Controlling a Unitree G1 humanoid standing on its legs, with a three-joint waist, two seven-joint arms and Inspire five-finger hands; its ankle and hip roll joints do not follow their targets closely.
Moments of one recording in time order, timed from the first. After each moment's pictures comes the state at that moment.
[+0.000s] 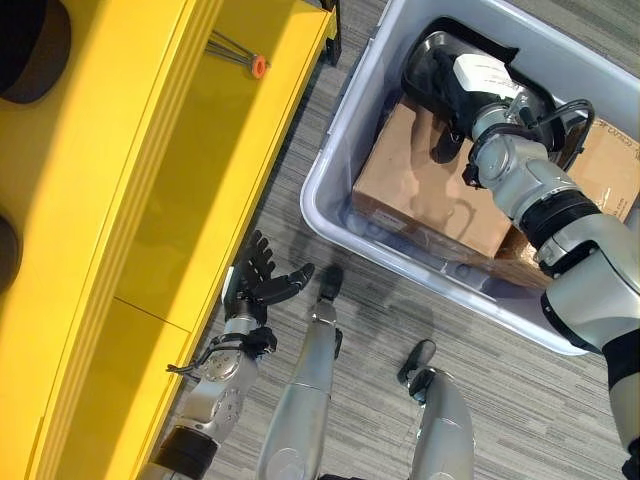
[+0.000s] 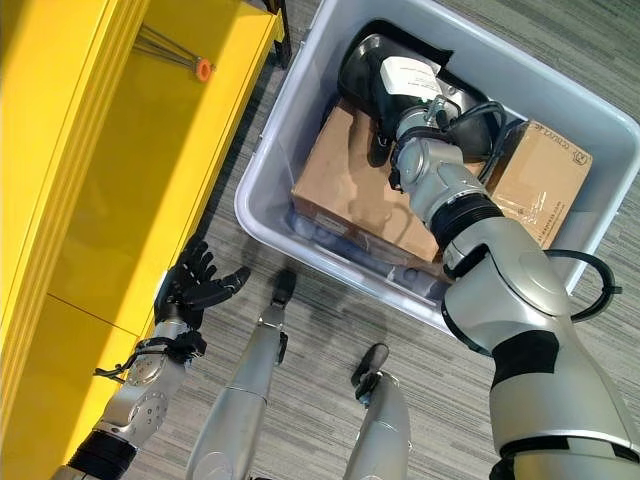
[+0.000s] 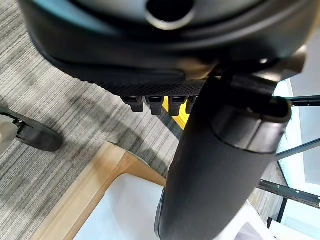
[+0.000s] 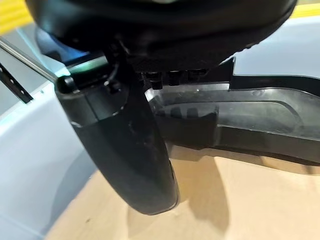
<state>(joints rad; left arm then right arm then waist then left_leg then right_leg) -0.14 0.42 -0.27 0.15 -0.70 -0.17 0.28 -1.46 -0.55 0.94 1.14 -0.12 0.05 -0.17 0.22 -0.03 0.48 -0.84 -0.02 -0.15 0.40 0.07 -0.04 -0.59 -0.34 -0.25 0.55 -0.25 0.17</state>
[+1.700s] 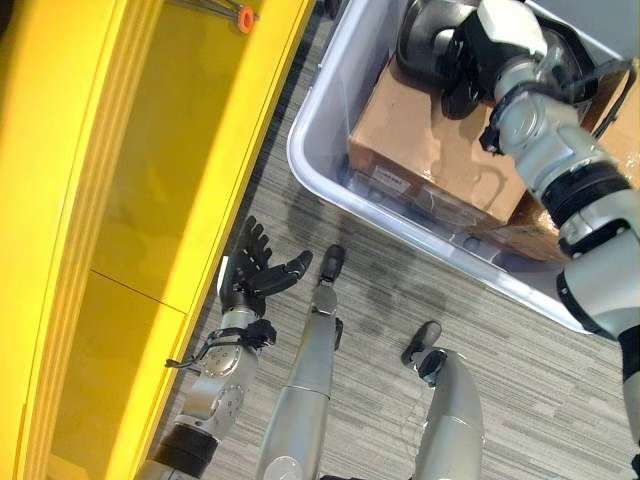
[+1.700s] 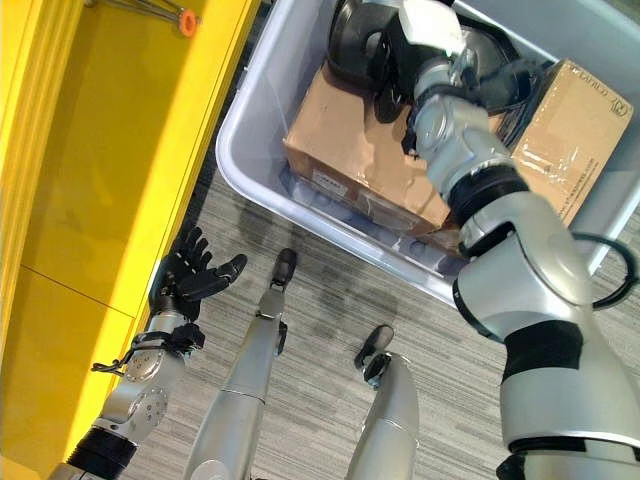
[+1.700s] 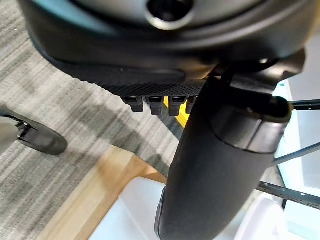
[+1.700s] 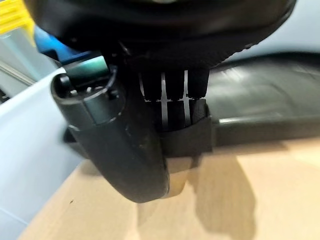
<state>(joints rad) -0.15 0.42 -0.27 0.11 -0.70 -0.20 0.31 -1.48 -0.55 0.82 1.16 -0.12 0.03 -0.22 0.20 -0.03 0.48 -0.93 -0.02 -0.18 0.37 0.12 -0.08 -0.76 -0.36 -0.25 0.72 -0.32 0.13</state>
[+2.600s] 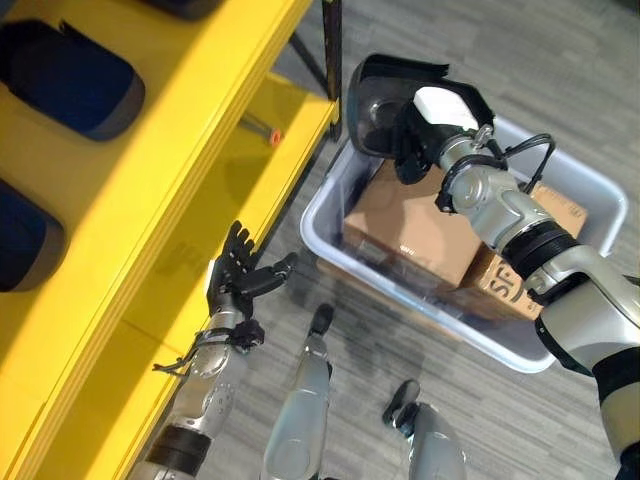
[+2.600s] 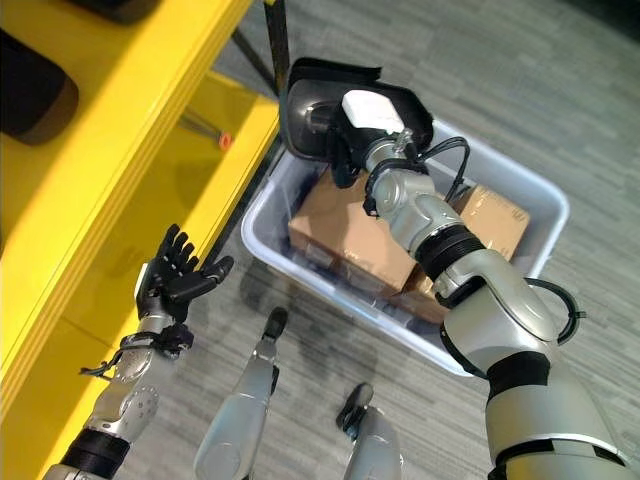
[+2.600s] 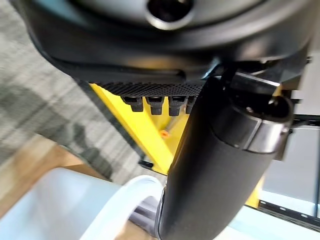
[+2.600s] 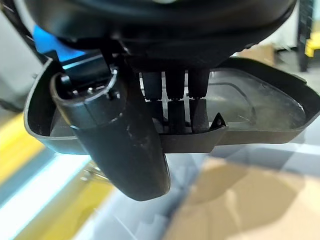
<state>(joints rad) -0.13 0.44 -0.17 0.16 -0.68 -0.18 0.27 -1.29 -0.55 0.81 0.78 -0.20 0.05 -0.11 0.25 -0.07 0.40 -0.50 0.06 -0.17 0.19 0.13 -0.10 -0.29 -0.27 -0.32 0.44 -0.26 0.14</state>
